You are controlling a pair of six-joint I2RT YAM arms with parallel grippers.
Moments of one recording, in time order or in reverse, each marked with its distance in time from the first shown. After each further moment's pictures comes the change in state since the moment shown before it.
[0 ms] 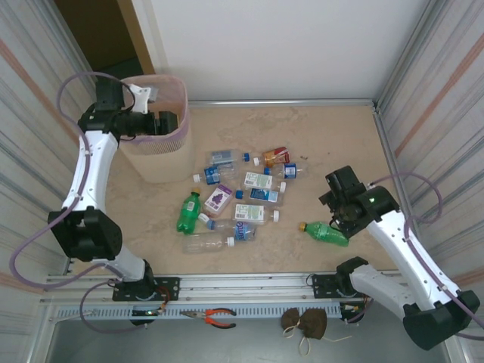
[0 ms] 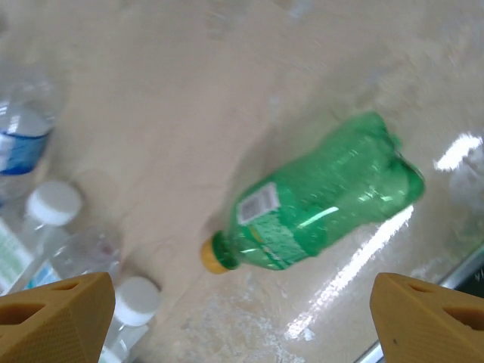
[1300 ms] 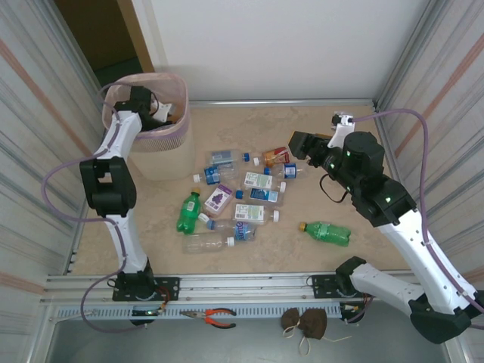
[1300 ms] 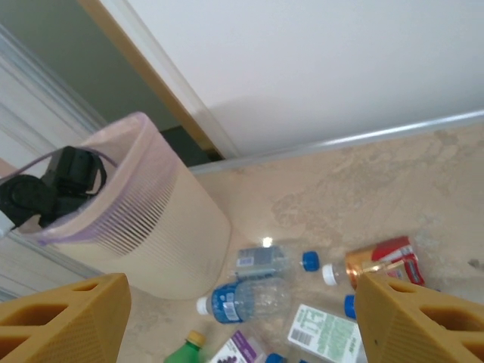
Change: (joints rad) left arm -0.031 0.500 0.243 -0.183 -0.161 0.057; right arm 0.140 0.045 0.315 0.743 -0.097 -0.902
